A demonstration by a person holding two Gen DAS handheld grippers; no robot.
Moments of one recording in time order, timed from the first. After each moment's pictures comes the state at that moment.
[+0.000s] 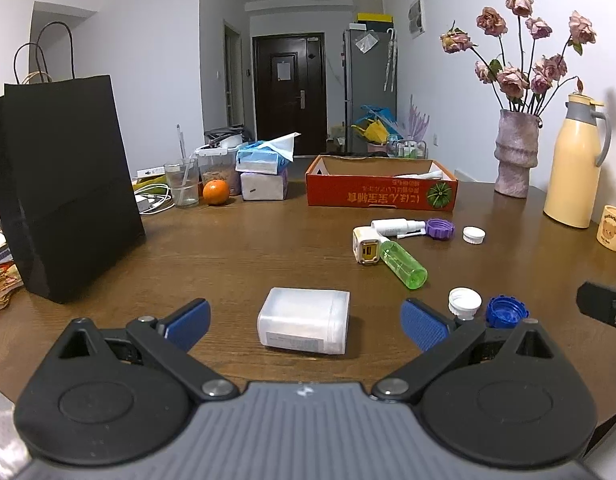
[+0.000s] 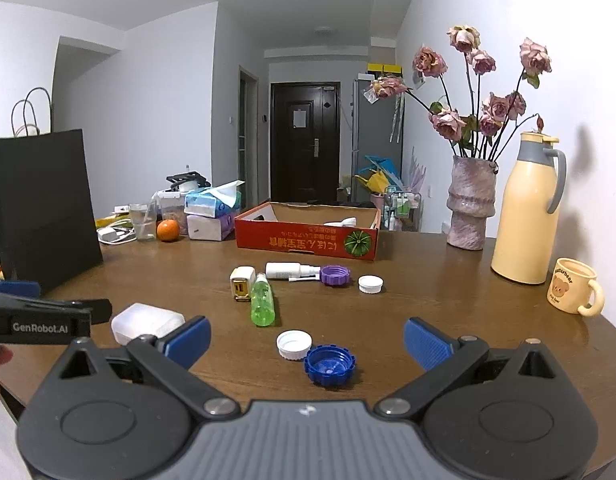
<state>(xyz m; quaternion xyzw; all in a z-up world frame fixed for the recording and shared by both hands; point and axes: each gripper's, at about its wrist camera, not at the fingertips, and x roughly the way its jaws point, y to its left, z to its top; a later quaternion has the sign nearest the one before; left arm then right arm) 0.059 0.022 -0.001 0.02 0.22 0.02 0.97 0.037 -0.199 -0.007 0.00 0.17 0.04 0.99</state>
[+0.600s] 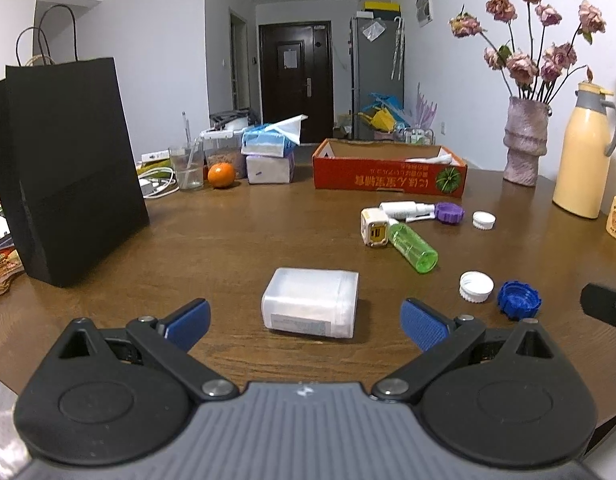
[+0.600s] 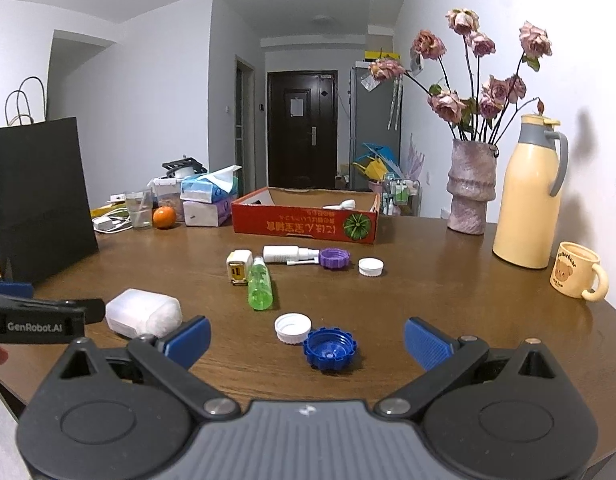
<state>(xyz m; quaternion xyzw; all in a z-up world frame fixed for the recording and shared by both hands) 0.069 0.024 -0.018 0.02 0.25 0.03 0.97 0.048 -0.203 -0.021 0.01 0.19 0.03 0.98</state>
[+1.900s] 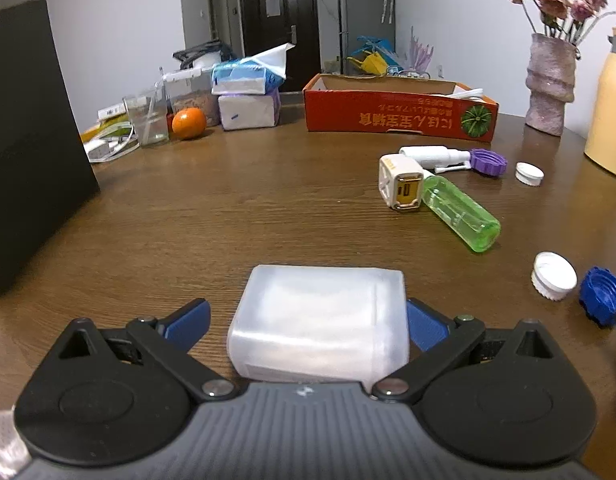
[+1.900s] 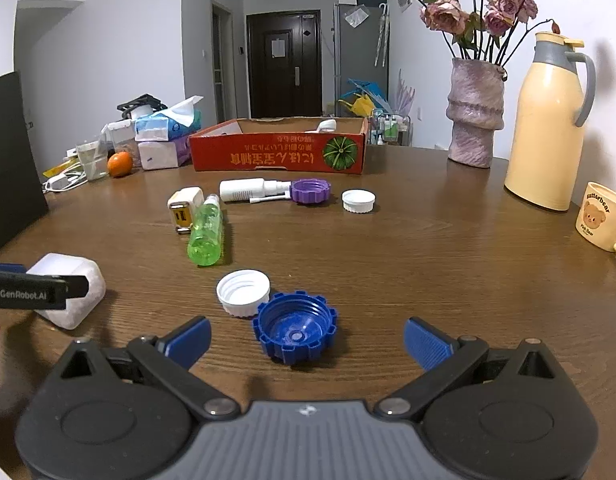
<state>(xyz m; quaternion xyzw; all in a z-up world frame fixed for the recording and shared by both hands) 0.200 0.038 -0.077 0.03 0.33 0.01 0.94 0.152 -0.223 -0.079 0.02 0.28 0.01 0.96</state>
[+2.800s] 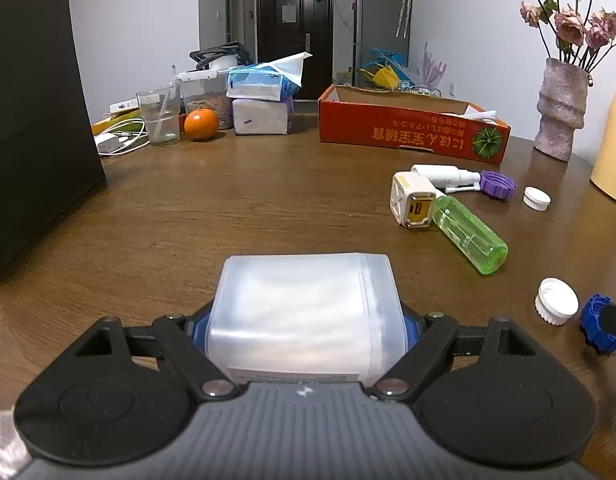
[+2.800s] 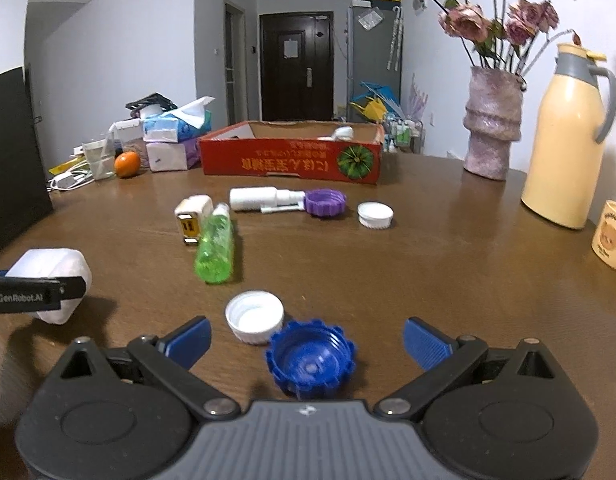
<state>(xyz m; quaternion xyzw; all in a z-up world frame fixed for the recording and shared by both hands) 0.198 0.045 -0.071 0.00 0.31 0.02 0.95 0.173 -0.214 -0.071 0.01 0.28 0.03 0.96</state>
